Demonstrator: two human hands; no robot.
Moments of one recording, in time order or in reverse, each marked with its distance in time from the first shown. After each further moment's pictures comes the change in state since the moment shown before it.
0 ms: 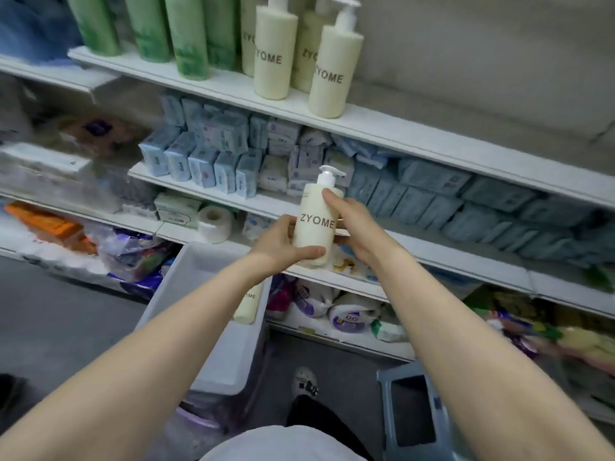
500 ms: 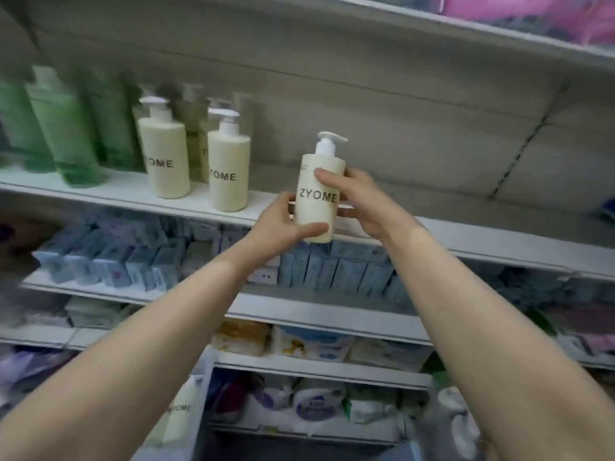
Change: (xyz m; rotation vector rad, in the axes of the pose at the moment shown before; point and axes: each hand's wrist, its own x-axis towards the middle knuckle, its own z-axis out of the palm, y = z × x) left_hand 0.128 0.190 0.050 -0.023 0.031 0.391; right_hand 0.041 -0.146 -0.170 -0.067 0.128 -0.337
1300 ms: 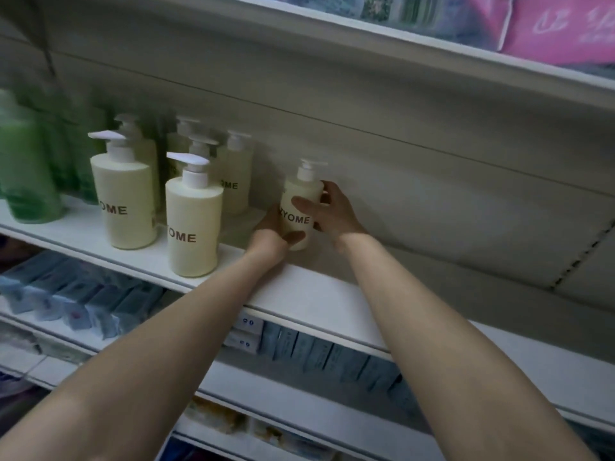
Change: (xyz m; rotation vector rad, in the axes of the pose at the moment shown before) left_hand 0.180 -0.042 0.017 0.052 0.334 -0.139; right_hand 0.201 0.027 -0.006 -0.014 -0.003 -0.169
